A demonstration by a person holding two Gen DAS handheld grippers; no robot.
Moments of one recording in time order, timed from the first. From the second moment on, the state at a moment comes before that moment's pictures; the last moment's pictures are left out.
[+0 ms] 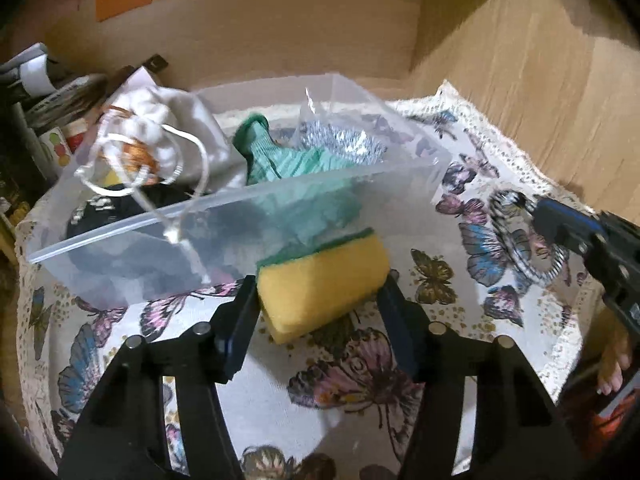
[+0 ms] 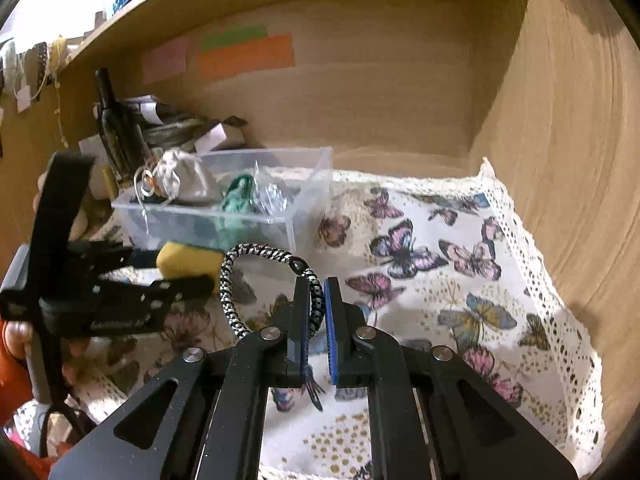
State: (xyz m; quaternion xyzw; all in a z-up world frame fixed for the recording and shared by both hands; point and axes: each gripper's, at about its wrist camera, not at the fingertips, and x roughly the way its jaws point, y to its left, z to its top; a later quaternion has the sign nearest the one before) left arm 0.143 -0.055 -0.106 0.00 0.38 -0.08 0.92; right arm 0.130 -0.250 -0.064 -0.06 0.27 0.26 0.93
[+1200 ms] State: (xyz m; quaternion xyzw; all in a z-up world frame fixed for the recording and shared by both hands) left arm 0.181 -0.019 -0.070 -0.02 0.32 -0.07 0.94; right arm 0.216 -0.159 -0.061 -0.09 0.30 0.26 0.91
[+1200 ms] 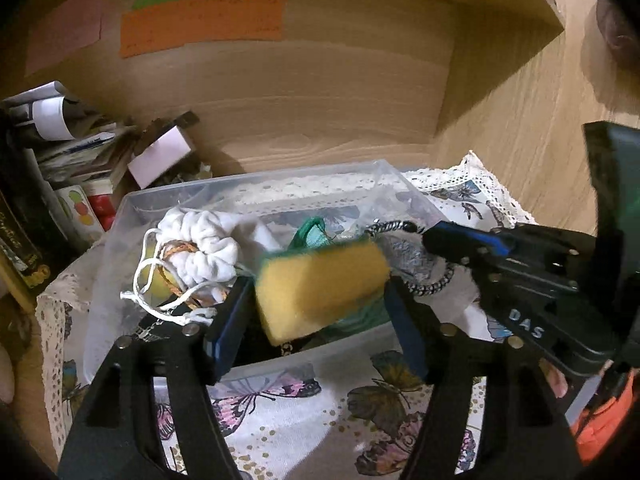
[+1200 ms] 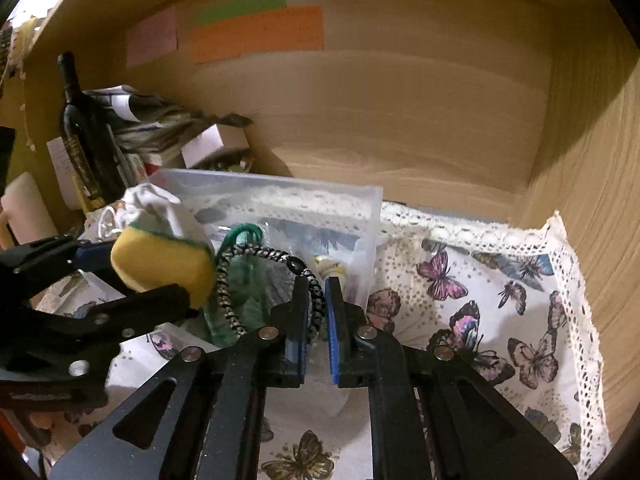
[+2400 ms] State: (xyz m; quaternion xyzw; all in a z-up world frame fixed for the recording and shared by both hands) left arm 0.025 -0.003 0.006 -0.01 0.15 -0.03 0.99; right arm 0.071 -0.189 0.014 -0.05 0.13 0.28 0.95
